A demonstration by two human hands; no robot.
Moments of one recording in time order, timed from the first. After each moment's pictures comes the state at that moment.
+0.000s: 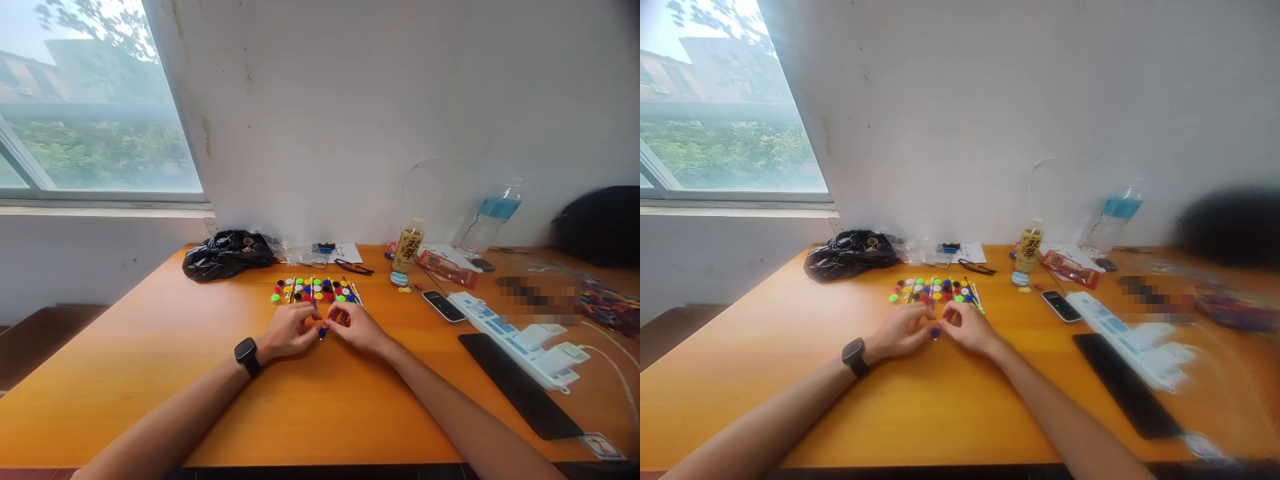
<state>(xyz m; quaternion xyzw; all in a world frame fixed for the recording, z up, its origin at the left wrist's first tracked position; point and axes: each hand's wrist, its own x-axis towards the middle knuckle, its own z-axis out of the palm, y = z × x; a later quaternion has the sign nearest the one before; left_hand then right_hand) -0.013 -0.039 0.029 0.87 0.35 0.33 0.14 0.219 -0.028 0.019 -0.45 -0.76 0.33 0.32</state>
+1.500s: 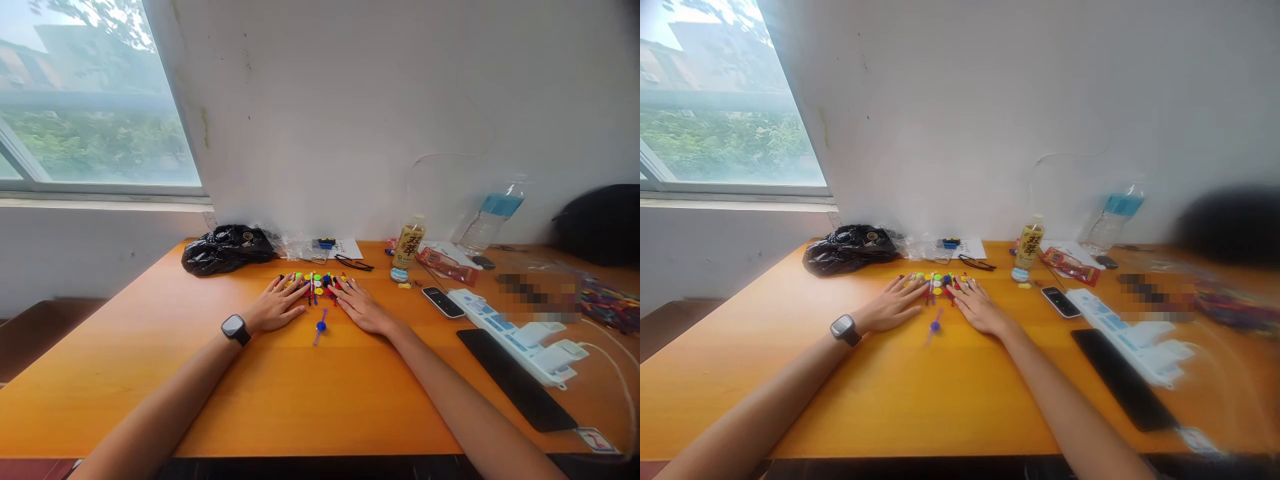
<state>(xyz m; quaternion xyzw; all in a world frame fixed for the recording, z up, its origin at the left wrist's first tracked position) -0.063 0.019 0.007 0.91 0.39 0.14 0.01 0.262 0.011 0.012 -0.47 -0.87 0.12 0.12</state>
